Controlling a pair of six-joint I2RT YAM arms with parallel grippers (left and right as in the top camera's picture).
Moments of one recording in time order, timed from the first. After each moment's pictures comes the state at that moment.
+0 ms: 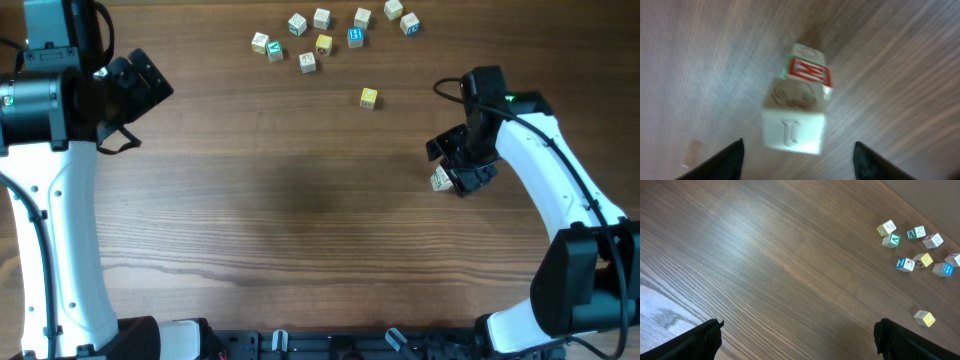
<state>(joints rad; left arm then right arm) 0.07 1.54 1.92 -1.43 -0.14 -0.55 0.11 1.70 1.26 -1.10 -0.15 1.11</state>
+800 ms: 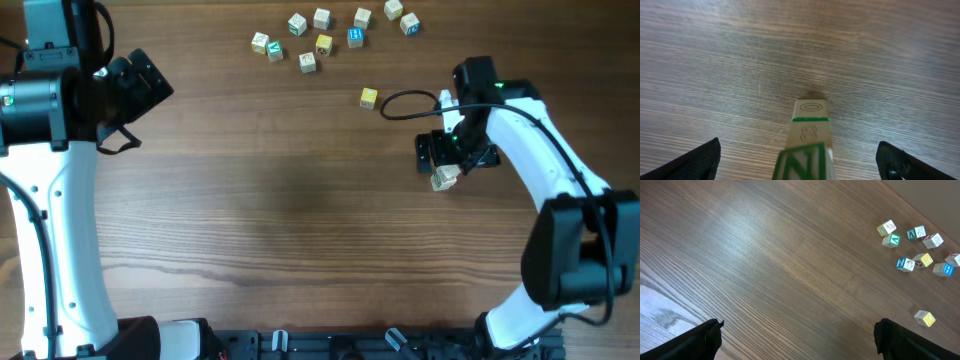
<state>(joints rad) 0.07 1.54 1.92 -1.43 -0.15 -0.54 0.11 1.83 1.33 -1.05 -0.08 -0.01</state>
